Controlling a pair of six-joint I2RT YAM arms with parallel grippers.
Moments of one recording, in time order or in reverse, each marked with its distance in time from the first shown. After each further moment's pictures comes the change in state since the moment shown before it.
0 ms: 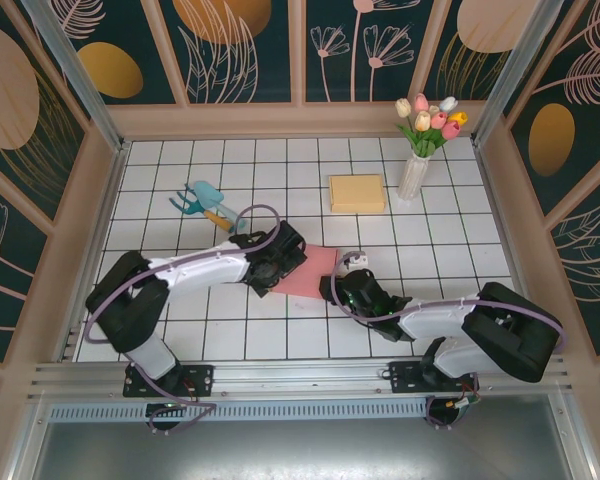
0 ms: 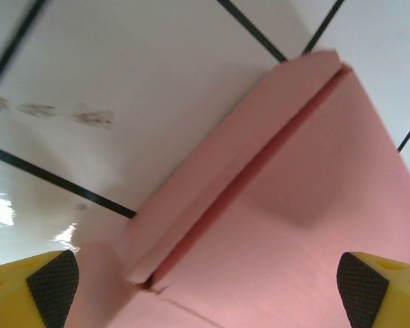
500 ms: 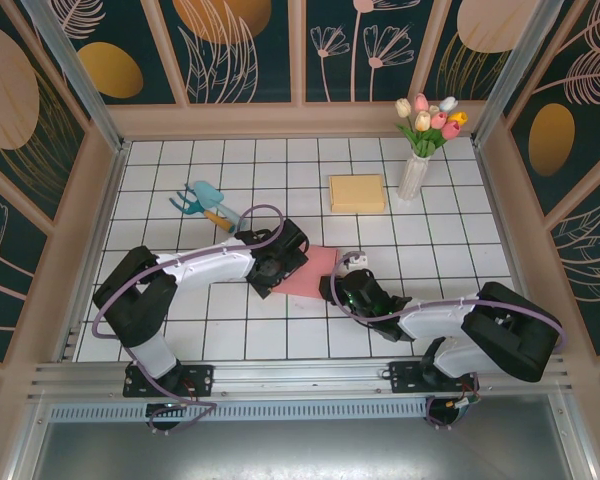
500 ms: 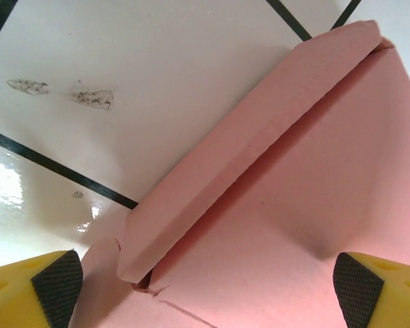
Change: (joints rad) left arm 0.000 0.025 0.024 -0.049 0.026 -0.029; right arm 0.000 0.003 0.000 0.002 0.000 0.000
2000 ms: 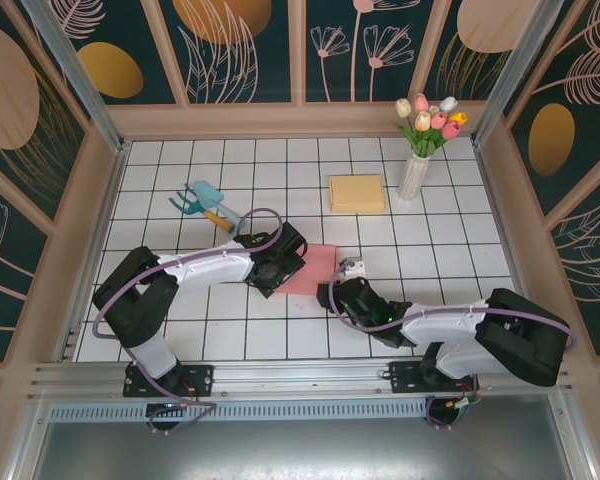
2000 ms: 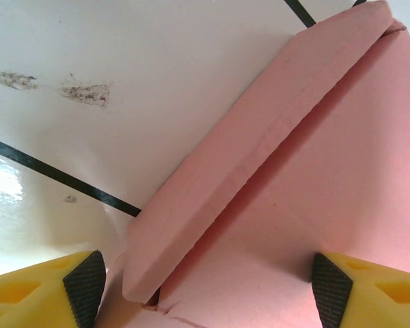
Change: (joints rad) left arm 0.004 0.000 -0.044 0.064 0.010 -0.007; right arm 0.107 -0.077 0.005 -0.118 0.098 -0.003
